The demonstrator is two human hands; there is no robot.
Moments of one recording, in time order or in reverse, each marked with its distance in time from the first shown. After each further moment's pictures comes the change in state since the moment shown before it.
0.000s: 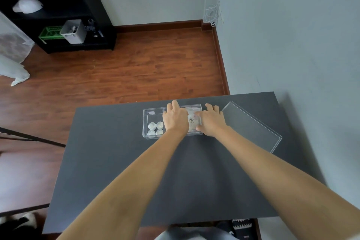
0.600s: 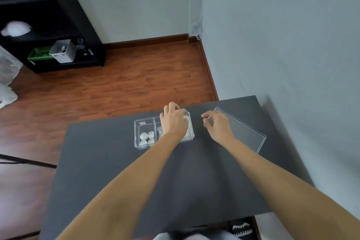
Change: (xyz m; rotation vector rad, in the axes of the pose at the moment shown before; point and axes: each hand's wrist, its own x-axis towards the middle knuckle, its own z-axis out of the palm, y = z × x) left_hand -0.004 0.024 -0.013 -0.244 0.183 0.099; right_hand -0.037 0.050 -0.006 0.545 0.422 0.020
